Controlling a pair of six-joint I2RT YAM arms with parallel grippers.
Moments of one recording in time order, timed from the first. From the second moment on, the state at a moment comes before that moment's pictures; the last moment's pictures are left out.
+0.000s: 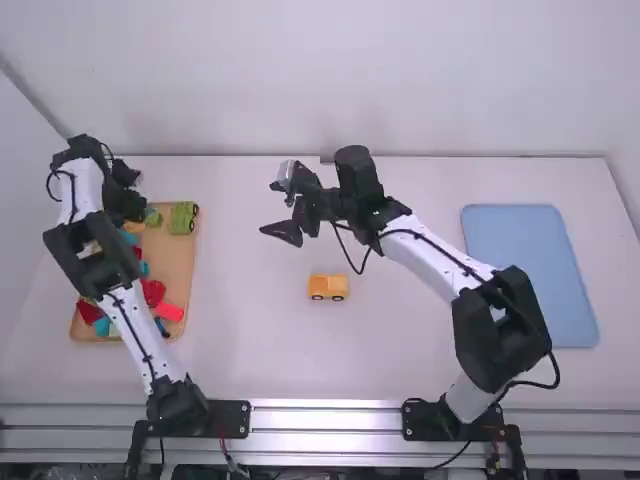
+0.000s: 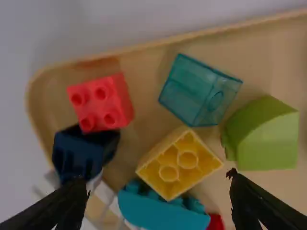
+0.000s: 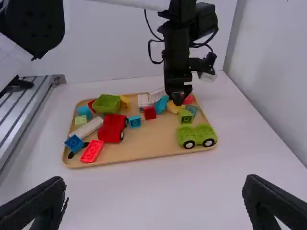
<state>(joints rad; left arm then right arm) 0.54 2.51 2.32 -1.18 -0.06 0.68 0.55 1.76 1.28 0.09 -0.89 -0.32</state>
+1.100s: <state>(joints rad) 0.53 2.51 2.16 -1.14 -0.10 1.07 0.55 1.76 1.28 0.09 -0.84 -0.26</state>
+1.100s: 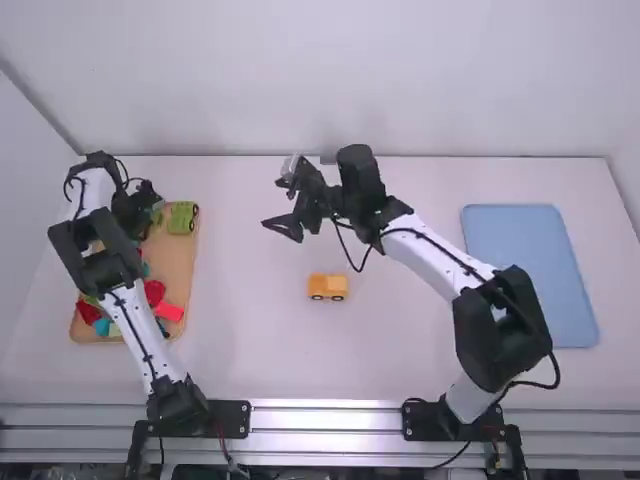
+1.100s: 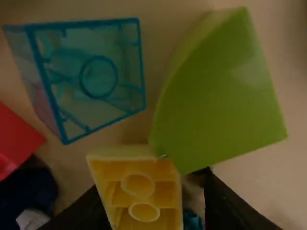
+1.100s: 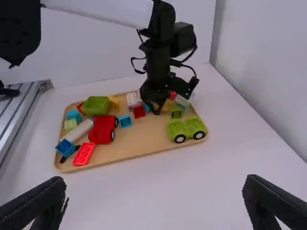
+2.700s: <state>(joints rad) 0.28 1.47 1.40 -0.83 0.84 1.17 0.47 1.76 1.28 0.09 -0.89 -0.30</state>
